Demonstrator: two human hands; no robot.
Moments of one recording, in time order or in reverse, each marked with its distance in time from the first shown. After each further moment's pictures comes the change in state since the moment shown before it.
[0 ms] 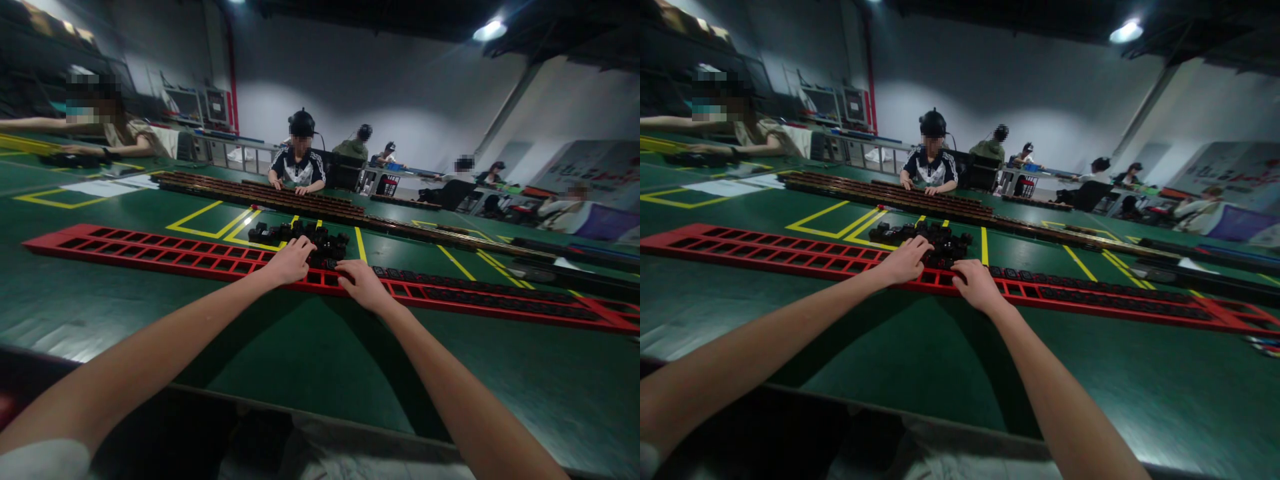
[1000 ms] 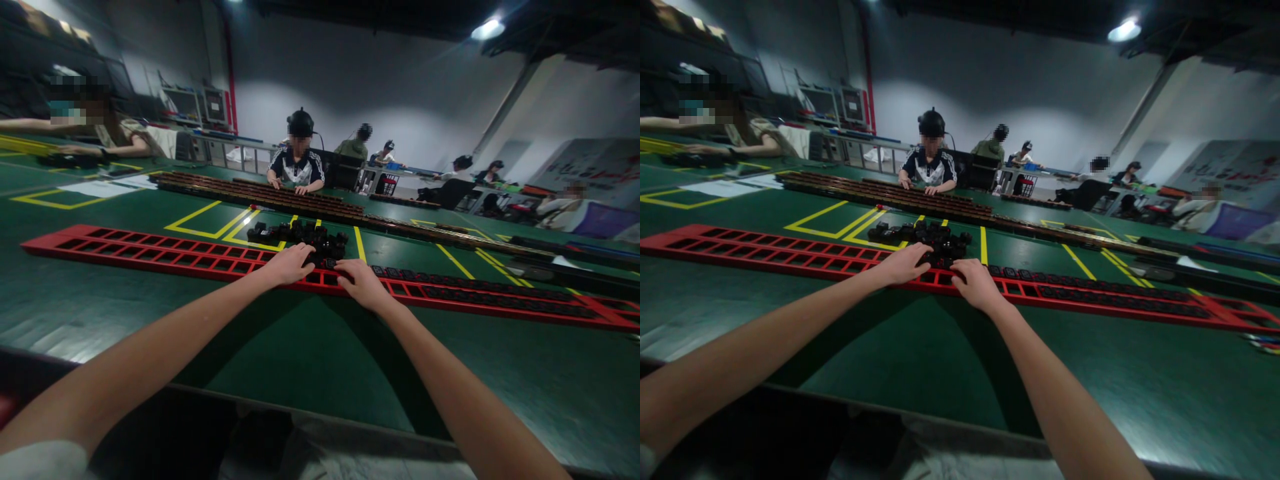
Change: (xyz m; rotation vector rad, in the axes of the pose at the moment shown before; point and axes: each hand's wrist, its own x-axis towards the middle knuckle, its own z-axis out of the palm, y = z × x) left_hand 0.001 -0.005 0.007 -0.147 -0.094 -0.038; right_hand 0.000 -0.001 0.000 -0.007 -0.002 0.011
